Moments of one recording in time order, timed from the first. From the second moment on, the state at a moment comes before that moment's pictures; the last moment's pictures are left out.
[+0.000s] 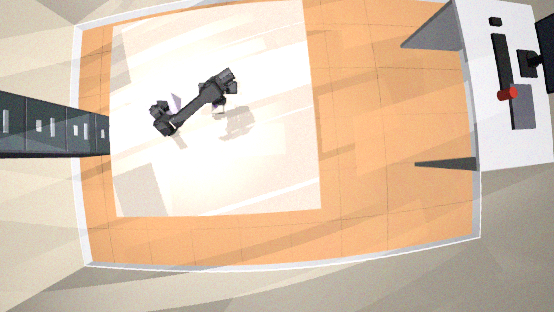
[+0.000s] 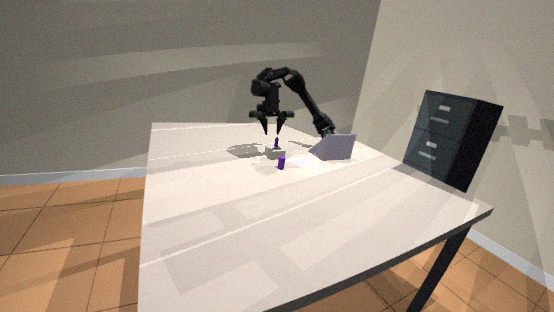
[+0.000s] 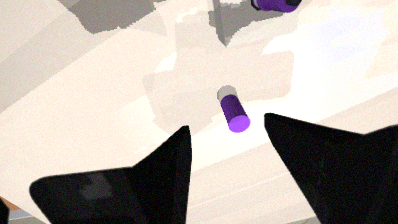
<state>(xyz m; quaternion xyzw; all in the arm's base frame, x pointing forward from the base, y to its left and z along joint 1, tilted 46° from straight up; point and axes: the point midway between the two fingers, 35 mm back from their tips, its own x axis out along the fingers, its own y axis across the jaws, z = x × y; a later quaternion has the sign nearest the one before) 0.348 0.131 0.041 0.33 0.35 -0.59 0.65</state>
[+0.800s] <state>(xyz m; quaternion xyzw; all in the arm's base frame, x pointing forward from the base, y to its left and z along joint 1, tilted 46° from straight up) 0.318 0.143 -0.054 0.20 0.33 -0.58 0.72</state>
